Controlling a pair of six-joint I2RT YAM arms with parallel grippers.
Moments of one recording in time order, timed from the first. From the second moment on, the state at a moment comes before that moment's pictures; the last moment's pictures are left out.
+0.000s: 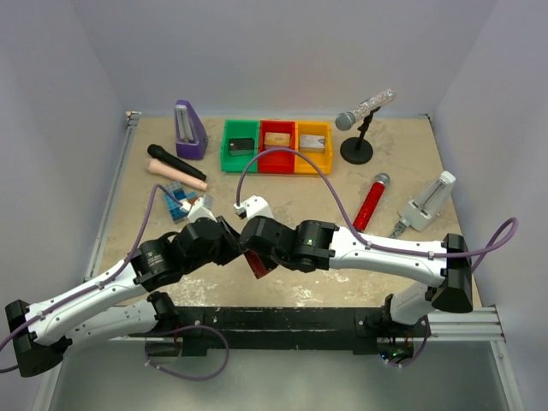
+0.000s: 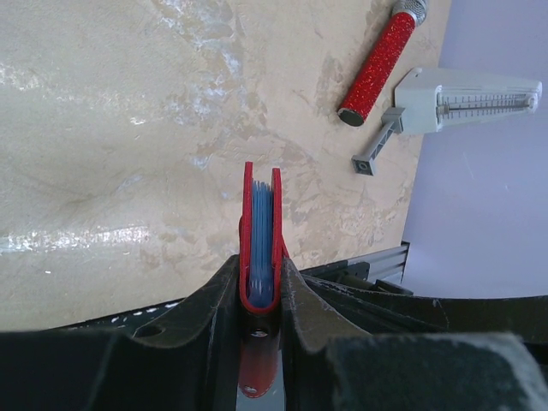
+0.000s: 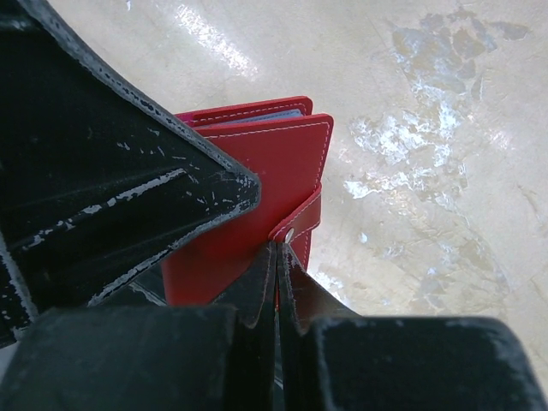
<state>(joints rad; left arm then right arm) -0.99 0.80 0.76 -0.61 -0.26 -1.33 1.31 1.52 1.40 -0.84 0.43 0.54</state>
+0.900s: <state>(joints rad) -1.00 0.74 0.73 -0.61 -0.27 -1.35 1.31 1.50 1.42 -0.86 0.44 0.58</state>
